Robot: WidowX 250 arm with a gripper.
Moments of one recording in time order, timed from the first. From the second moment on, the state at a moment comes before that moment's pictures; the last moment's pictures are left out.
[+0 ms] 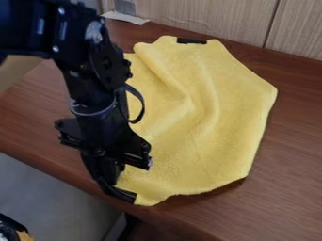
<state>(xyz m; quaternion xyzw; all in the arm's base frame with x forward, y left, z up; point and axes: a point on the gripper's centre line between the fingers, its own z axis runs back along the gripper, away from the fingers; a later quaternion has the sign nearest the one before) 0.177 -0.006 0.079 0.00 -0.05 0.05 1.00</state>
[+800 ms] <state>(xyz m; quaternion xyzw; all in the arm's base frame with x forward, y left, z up) 0.249 -0.002 0.157 -0.05 -0.11 0.09 0.99</state>
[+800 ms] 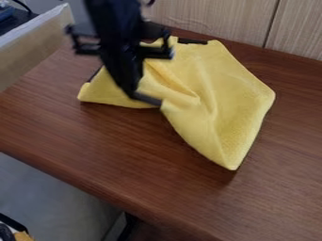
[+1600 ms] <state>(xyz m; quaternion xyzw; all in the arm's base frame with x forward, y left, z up) 0.347 -0.021 0.111 -0.07 -0.07 0.10 0.99</state>
